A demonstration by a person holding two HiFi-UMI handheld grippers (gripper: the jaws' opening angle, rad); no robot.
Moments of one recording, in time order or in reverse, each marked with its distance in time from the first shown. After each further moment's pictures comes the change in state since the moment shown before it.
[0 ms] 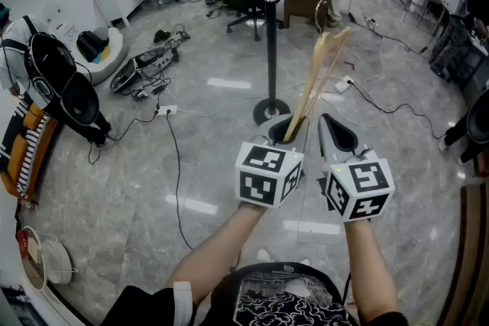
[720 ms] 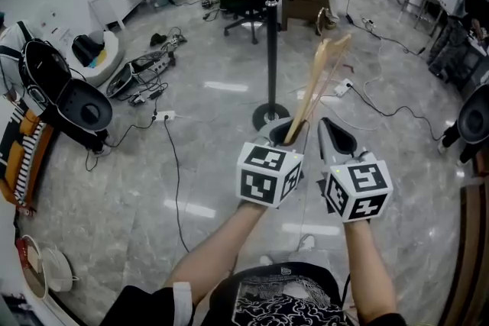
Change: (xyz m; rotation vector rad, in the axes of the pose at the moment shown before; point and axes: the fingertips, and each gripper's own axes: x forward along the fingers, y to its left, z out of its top) left arm 0.030 0.037 0.000 -0.008 0.037 -0.035; right arm 0.046 -0.008 -0.003 0.019 0.031 -0.018
